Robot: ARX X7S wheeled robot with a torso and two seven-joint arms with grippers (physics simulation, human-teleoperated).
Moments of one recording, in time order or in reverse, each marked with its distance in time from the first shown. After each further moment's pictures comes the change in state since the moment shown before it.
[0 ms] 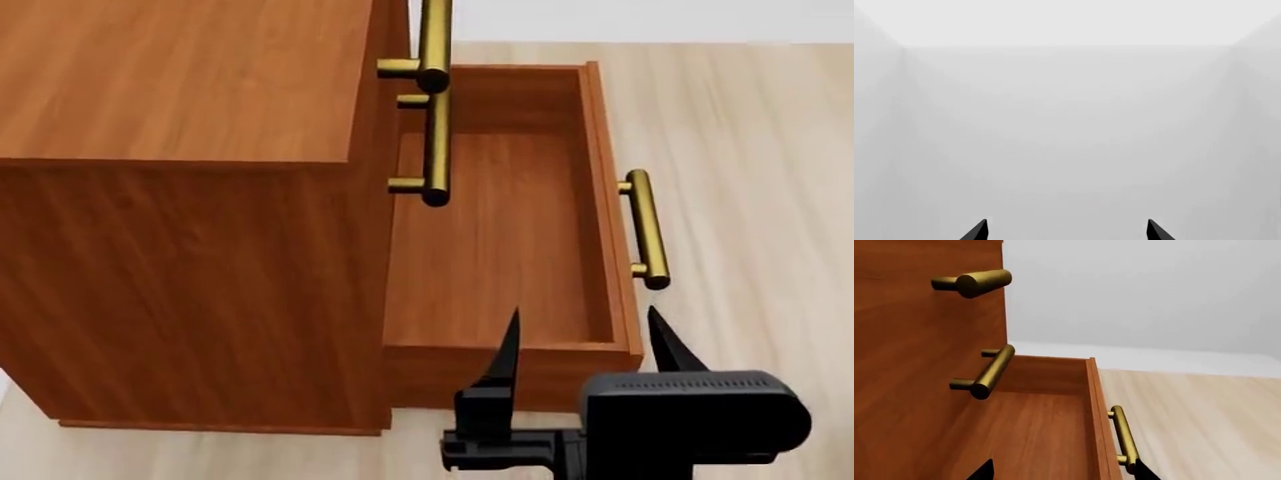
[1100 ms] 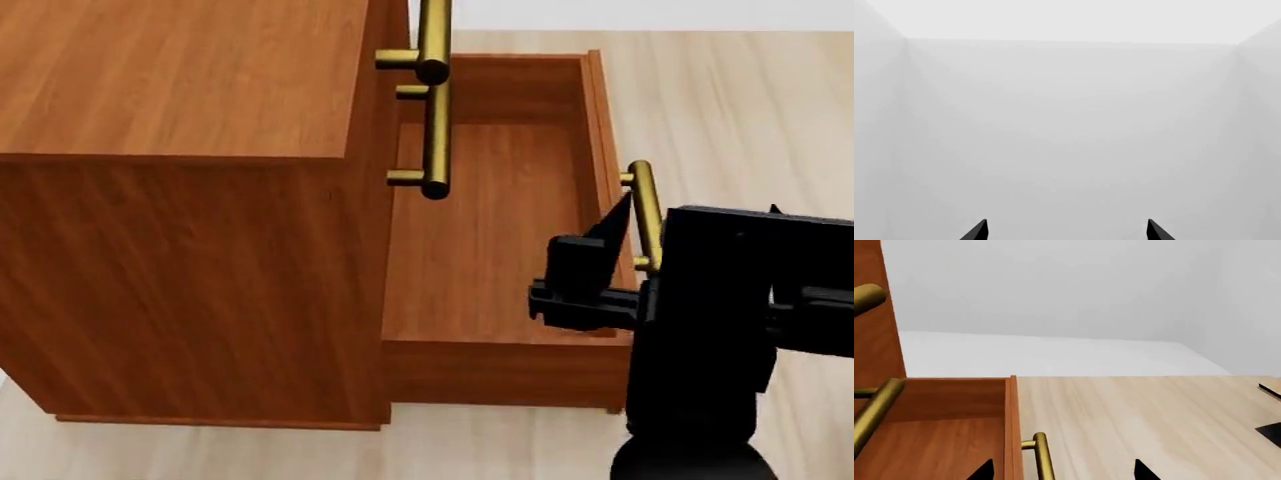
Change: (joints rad) left arm 0.013 -0.011 -0.009 -0.005 -0.032 0.025 -0.029; right arm 0.356 -0.016 0.078 0.058 0.027 0.373 0.168
